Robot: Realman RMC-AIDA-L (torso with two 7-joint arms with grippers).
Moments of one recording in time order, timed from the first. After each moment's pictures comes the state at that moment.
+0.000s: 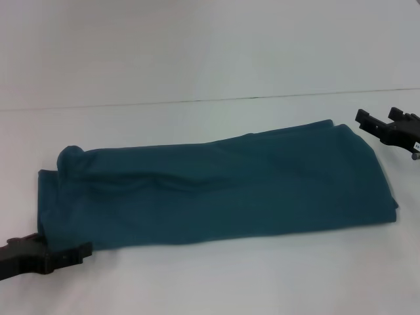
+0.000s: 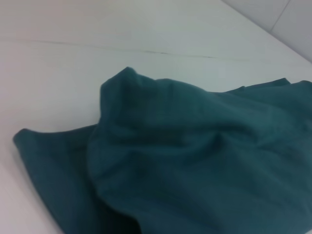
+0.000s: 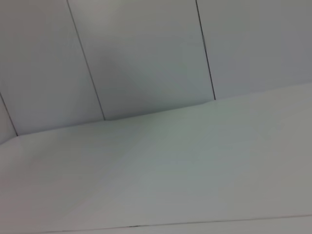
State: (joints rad) left arm -0.39 -2.12 -2.58 -0.75 -0.93 1.31 -1.65; right arm 0.54 2.09 -0.41 -0.45 -1.65 -0.90 1.19
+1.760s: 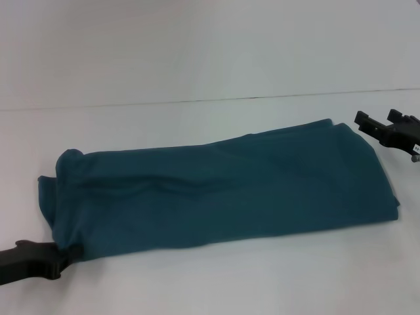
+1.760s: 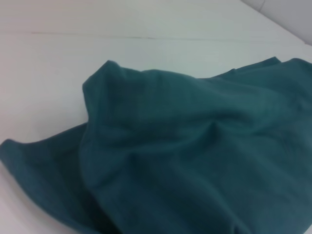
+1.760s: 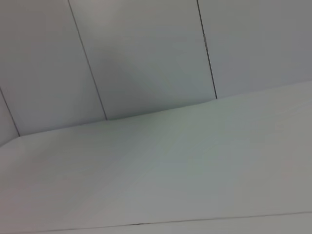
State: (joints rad) left arm -0.40 -2.12 -2.51 -0.74 -0.93 1.28 -1.65; right arm 0.53 2.09 -0.41 -0.45 -1.65 -0.91 1.19
